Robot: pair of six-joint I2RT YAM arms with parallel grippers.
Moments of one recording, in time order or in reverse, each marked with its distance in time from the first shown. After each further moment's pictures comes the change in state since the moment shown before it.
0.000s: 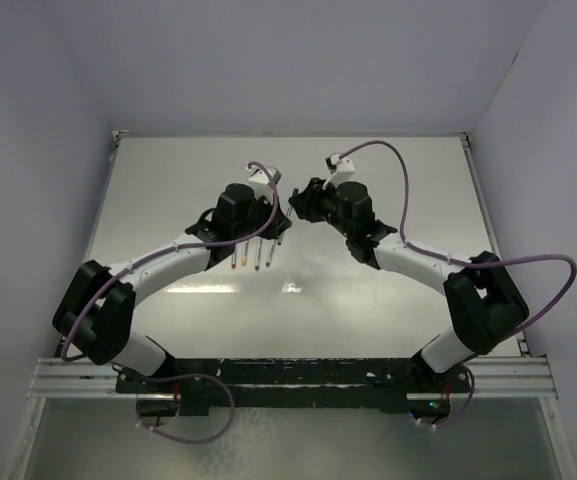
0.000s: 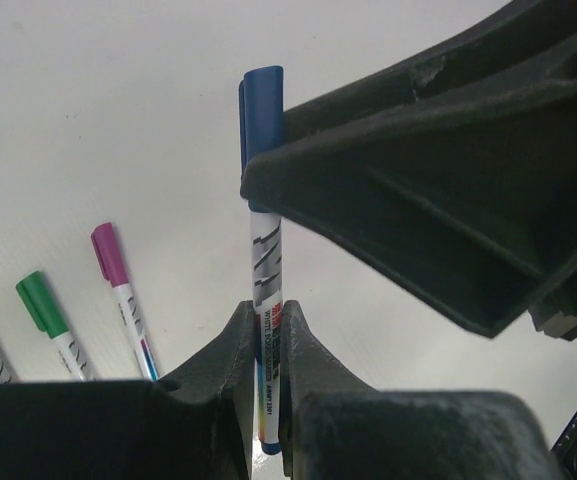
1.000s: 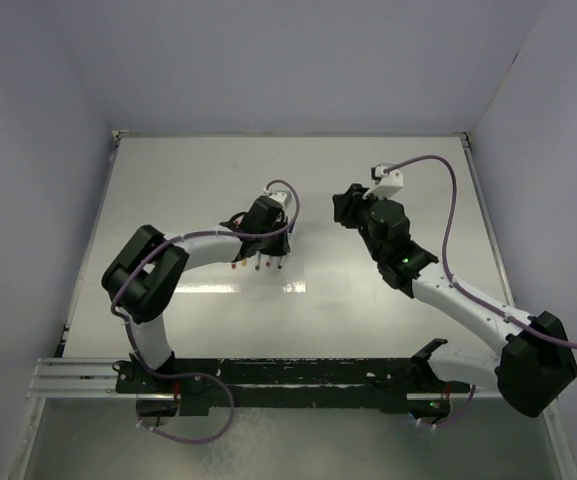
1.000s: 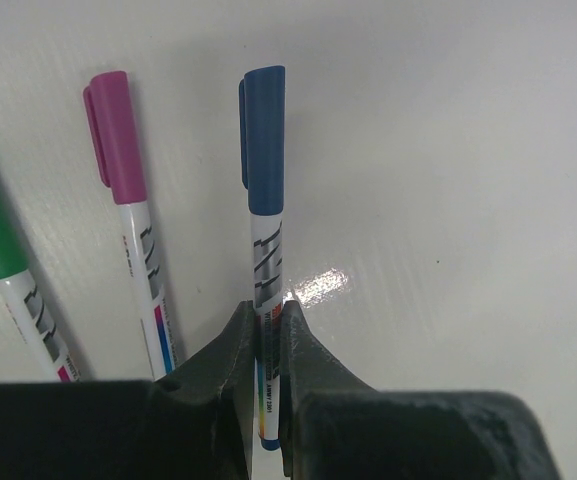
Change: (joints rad) left arm -0.034 0.346 0.110 -0.144 -0.113 -0.092; right arm -0.002 -0.394 -0.177 -0.176 0.379 -0.103
